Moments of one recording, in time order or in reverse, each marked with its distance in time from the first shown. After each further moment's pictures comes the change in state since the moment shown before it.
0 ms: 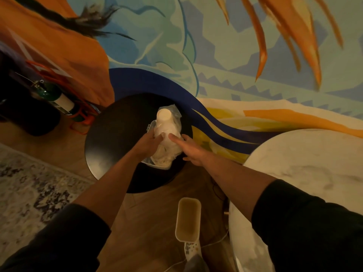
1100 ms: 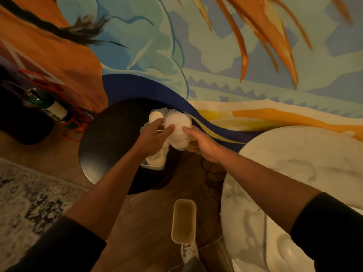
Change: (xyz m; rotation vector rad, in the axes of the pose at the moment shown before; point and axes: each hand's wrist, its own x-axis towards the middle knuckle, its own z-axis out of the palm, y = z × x) left_hand -0.056 0.063 0.019 0.024 0.068 0.344; right_hand -0.066 -0.008 -0.054 -0.024 -0.022 -0.226
